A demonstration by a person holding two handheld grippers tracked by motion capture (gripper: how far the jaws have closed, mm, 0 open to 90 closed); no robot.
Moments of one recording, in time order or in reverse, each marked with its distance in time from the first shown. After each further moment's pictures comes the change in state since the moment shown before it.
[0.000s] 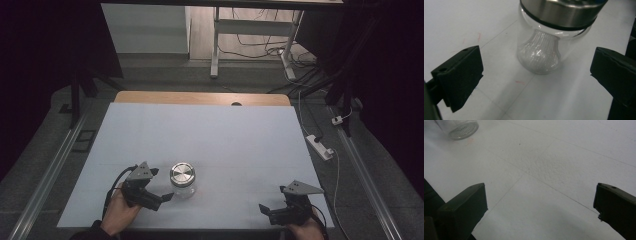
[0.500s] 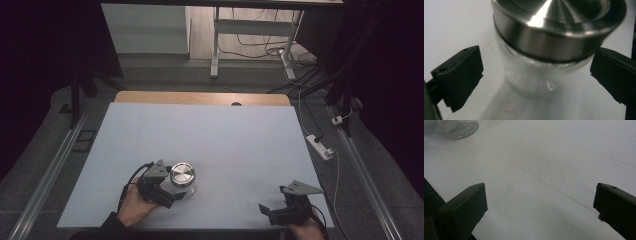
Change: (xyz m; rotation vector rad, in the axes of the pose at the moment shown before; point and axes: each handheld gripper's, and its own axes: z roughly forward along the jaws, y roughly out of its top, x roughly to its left) left arm -0.001 0.016 0.033 0.012 -0.063 0.076; right arm 0.000 0.000 0.000 0.003 0.000 -0.004
